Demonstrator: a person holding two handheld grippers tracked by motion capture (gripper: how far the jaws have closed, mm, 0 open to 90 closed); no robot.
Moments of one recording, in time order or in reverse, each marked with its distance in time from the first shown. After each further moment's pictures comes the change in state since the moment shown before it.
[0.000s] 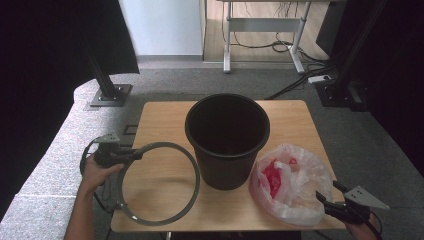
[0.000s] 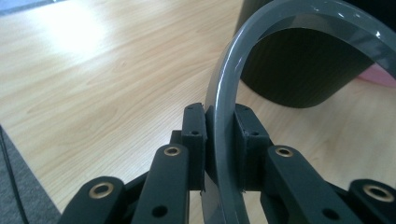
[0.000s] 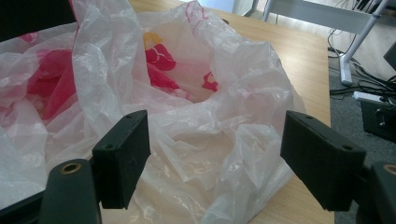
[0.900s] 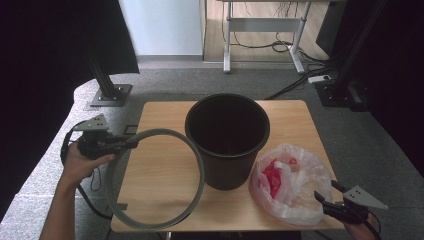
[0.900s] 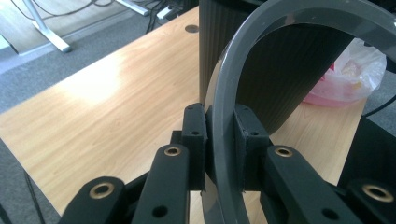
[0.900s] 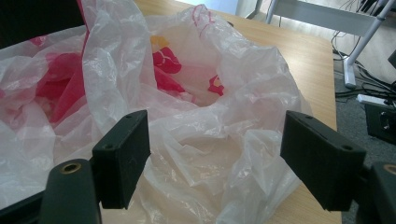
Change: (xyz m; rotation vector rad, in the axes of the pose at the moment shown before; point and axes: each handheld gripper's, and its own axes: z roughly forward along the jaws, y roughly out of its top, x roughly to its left) left arm -0.063 0.078 -0.074 -0.053 0.000 0.144; right arm 0.004 0.003 0.001 -0.006 0.012 -0.007
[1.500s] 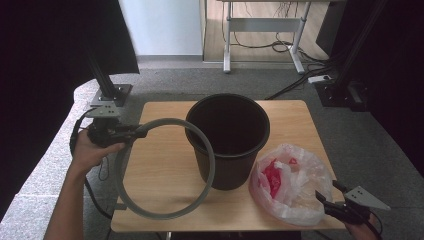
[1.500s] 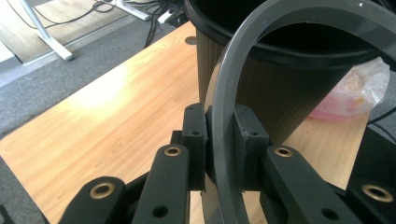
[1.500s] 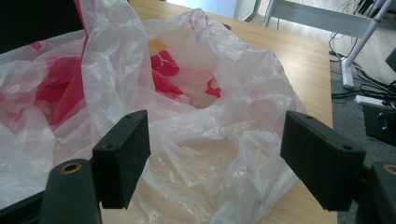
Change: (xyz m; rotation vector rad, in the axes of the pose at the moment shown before) left arm -0.007 0.039 0.011 0.002 0.009 0.031; right arm -0.001 0.001 -0.003 -0.010 -0.004 0.006
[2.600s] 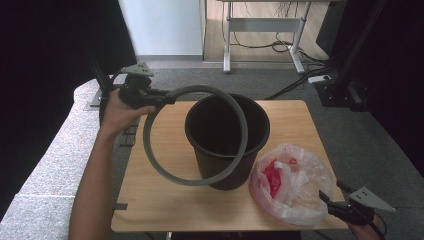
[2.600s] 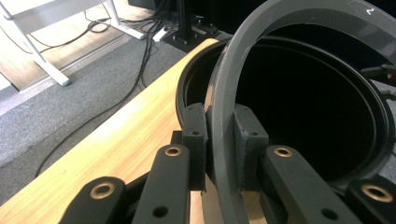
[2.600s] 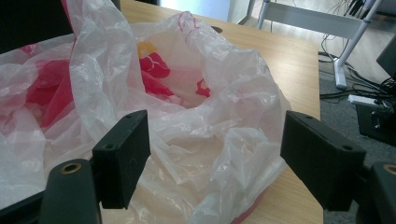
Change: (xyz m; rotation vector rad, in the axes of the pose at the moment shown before) left arm -0.005 0.115 0.041 -0.014 -0.011 0.047; right arm -0.007 -0.003 -0.005 -0.016 -0.022 0.015
